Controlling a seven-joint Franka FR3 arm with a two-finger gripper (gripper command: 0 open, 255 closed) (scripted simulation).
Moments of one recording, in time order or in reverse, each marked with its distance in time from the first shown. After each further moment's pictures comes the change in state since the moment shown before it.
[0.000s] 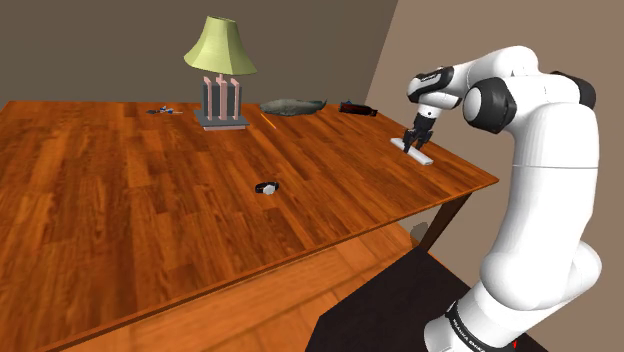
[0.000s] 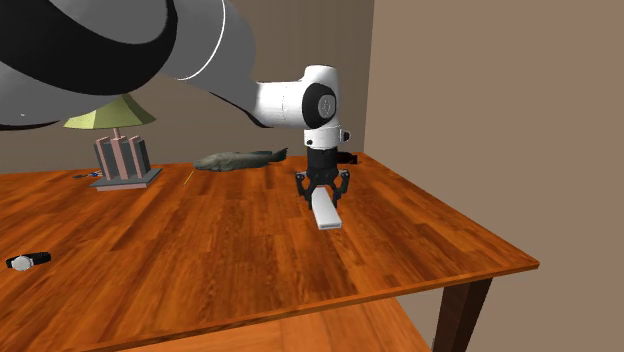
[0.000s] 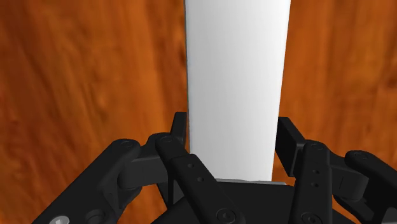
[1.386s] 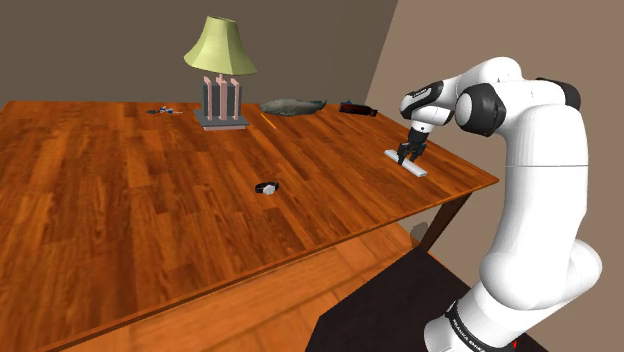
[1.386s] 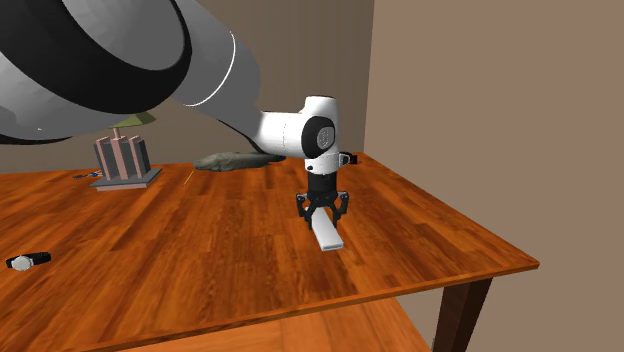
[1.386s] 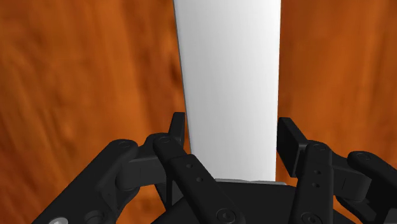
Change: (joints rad) arm -0.009 0.061 0.021 -0.073 0.035 0.128 -0.022
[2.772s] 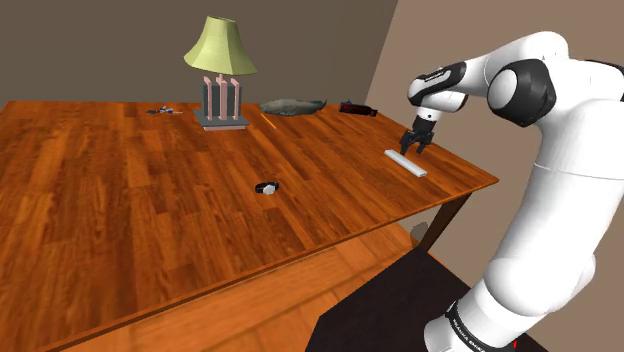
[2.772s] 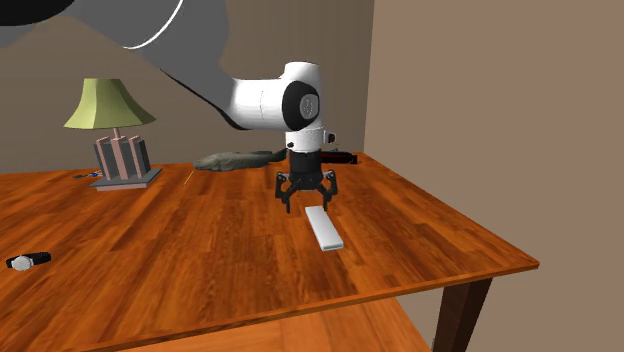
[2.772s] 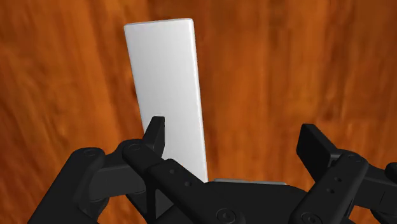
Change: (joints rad) arm 0.111 -0.248 -0.039 -0.184 -0.111 -0.034 0.086
